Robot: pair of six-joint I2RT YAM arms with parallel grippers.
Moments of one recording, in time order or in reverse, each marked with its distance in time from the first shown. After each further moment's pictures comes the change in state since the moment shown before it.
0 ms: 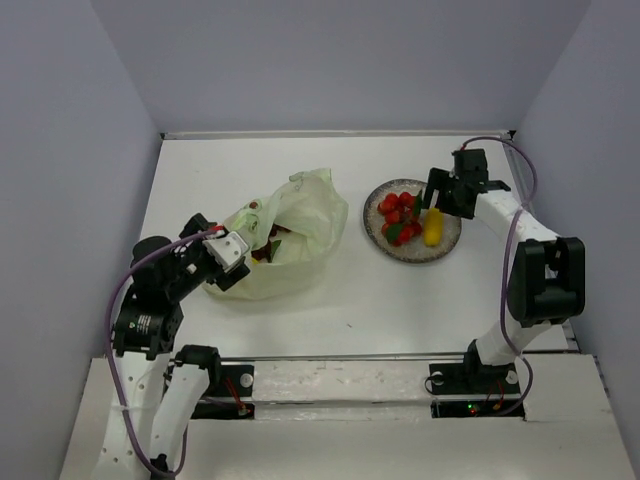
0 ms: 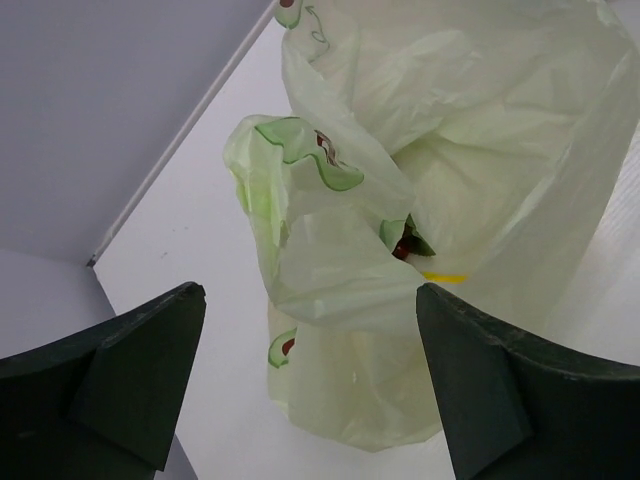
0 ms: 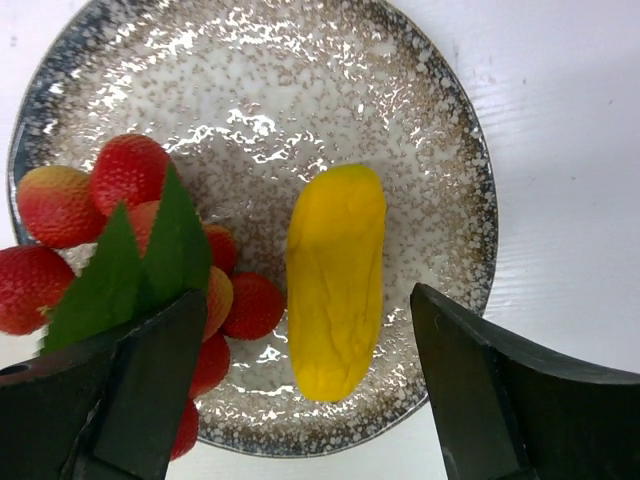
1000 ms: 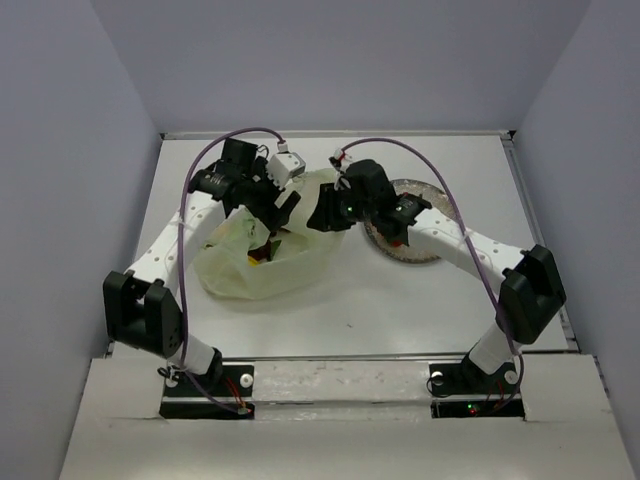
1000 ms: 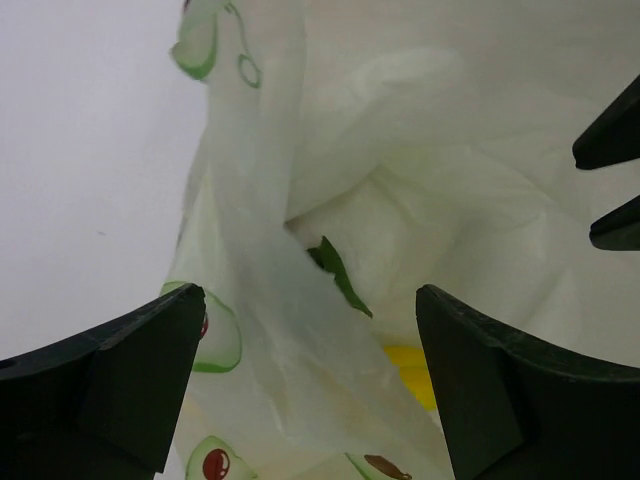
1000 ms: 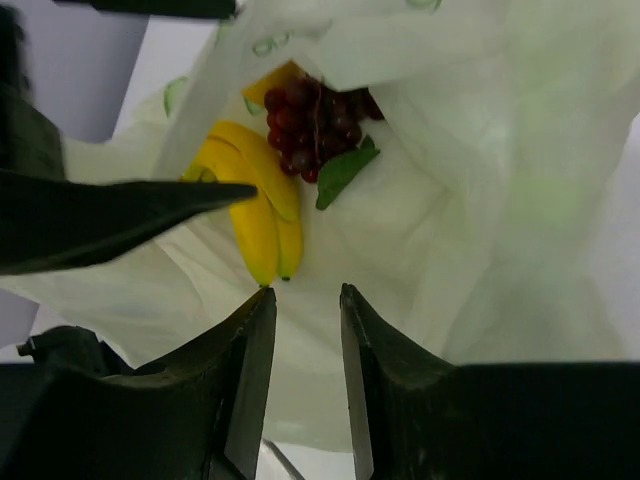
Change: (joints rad) left arm -0.222 0.982 0.586 -0.170 -0.107 -0.208; right arm 0.658 -0.042 0.198 0.149 -0.282 0.224
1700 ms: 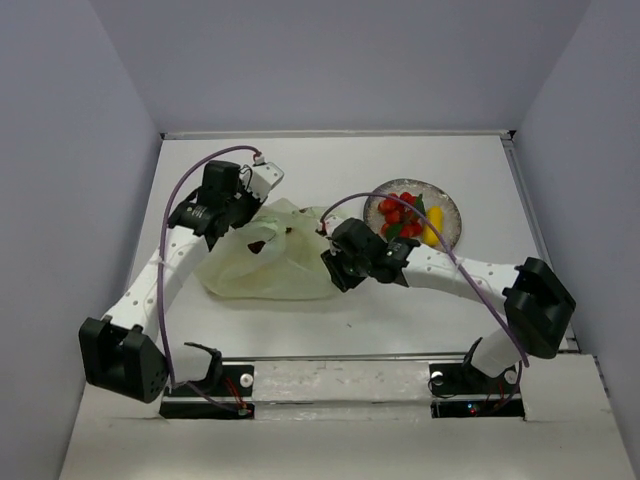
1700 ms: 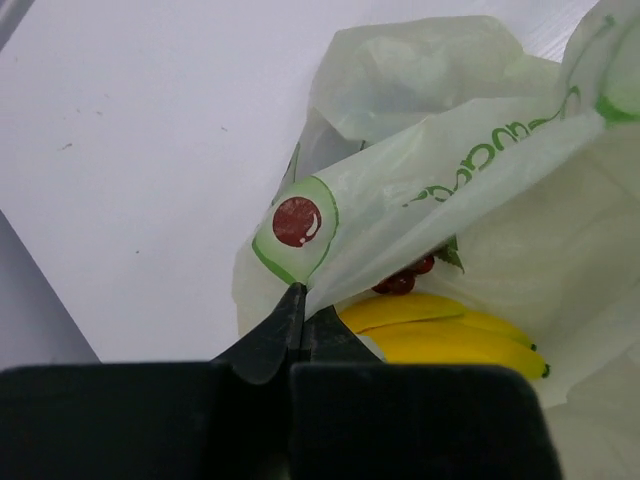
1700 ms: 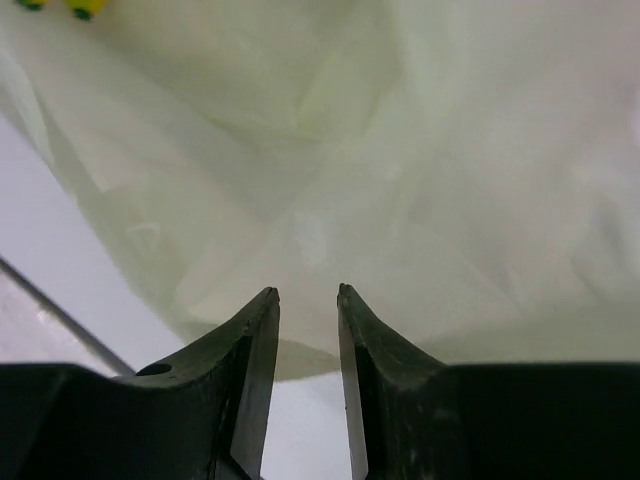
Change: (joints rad) left arm 0.015 -0.243 -0.262 0.171 -0.335 -0.011; right arm 0.178 -0.074 -0.336 -0.151 0.243 -0.288
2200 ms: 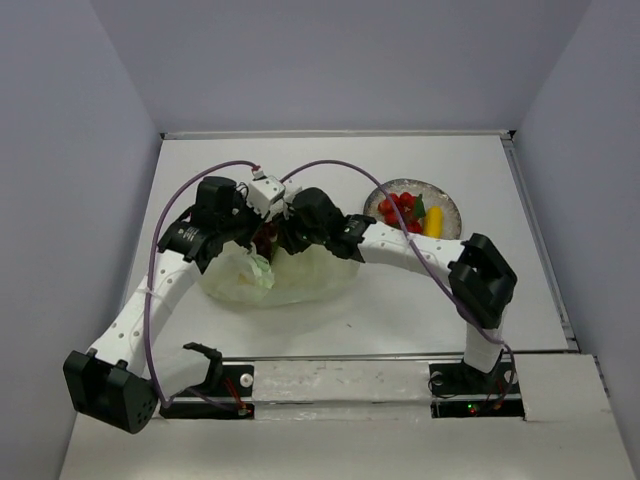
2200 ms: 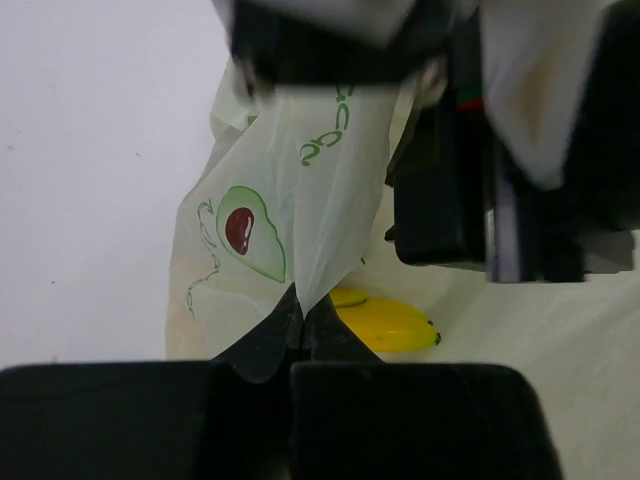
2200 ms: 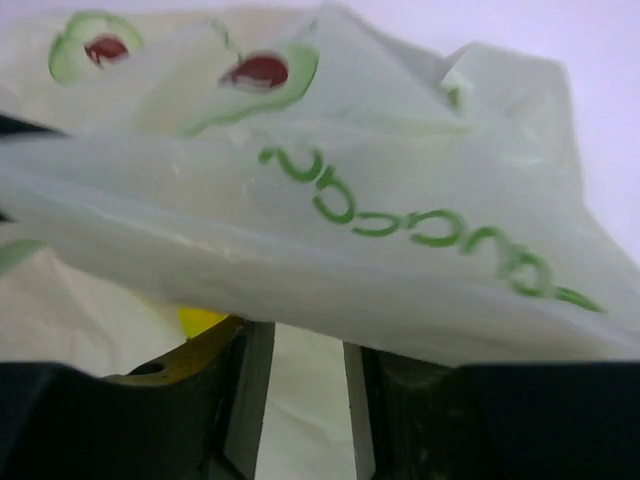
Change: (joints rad) left arm -0.038 -0.196 -0.089 -0.029 0.175 -0.095; right arm 0.043 0.278 0.402 0.274 -0.010 -0.055
